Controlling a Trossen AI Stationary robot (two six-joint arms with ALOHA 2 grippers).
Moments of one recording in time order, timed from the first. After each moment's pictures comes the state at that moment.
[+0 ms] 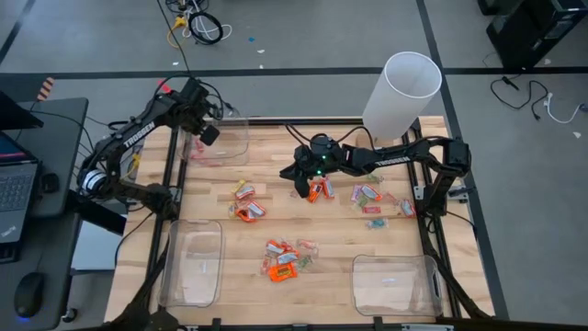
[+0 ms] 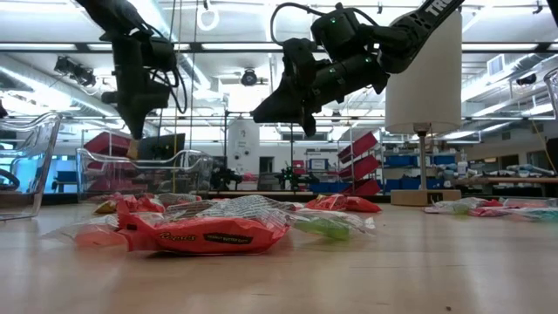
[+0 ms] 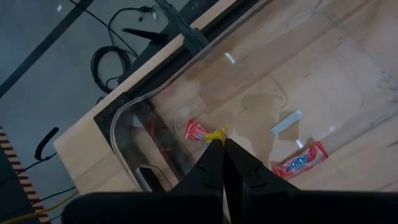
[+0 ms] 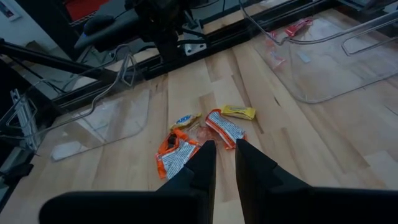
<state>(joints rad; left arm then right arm) 1.03 1.29 1.09 -0.99 -0.22 0.13 -0.24 1.78 1.03 0.34 -0.25 0.29</state>
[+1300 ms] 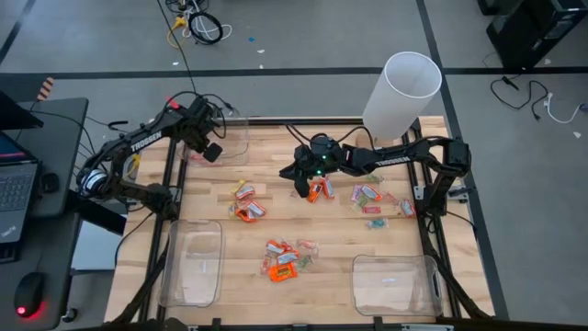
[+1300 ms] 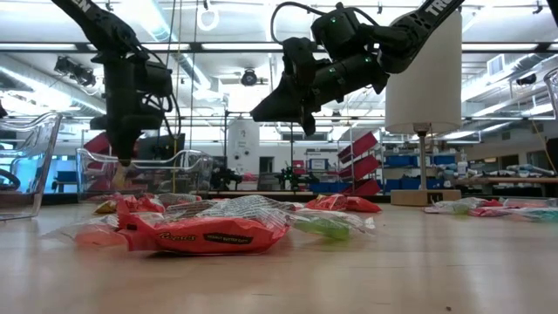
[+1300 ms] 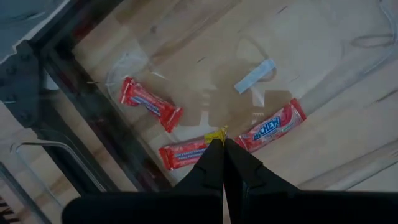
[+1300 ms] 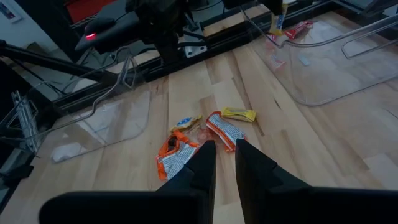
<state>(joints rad) 1.00 1.29 0.88 -0.91 -0.12 0.07 -0.24 1.78 1.03 0.35 -0.25 0.29</state>
